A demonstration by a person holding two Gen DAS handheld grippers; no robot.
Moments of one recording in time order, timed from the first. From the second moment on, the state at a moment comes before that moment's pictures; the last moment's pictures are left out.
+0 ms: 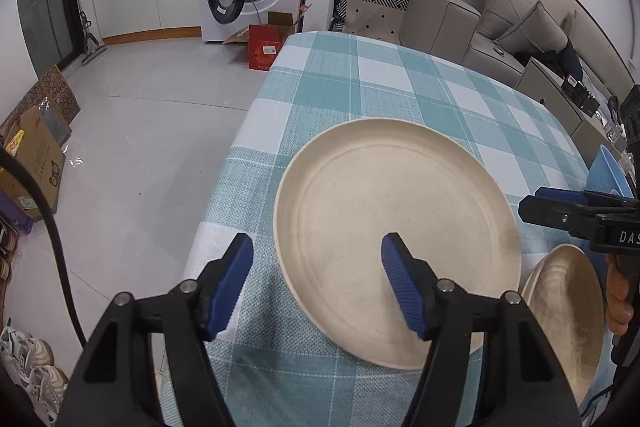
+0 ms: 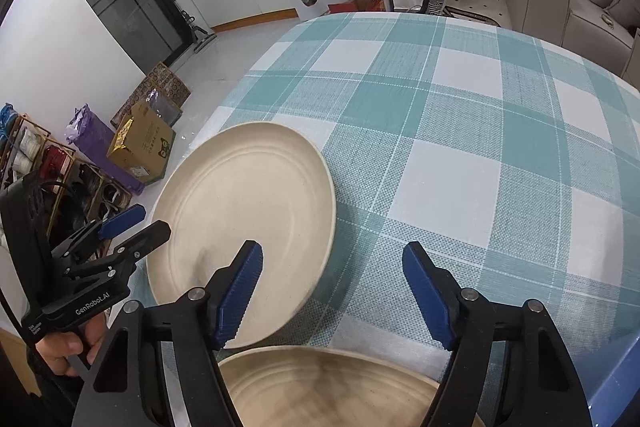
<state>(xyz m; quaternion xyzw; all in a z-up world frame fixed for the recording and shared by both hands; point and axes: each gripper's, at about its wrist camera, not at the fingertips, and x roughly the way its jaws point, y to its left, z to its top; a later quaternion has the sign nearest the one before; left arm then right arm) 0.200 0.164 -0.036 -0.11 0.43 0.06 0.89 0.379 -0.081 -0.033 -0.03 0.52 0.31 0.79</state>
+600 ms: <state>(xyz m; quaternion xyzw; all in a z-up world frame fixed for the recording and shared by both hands) 0.202 0.168 -0.046 -0.12 0.45 0.06 0.88 0.389 -0.063 -0.057 -0.04 0.55 0.31 0.77</state>
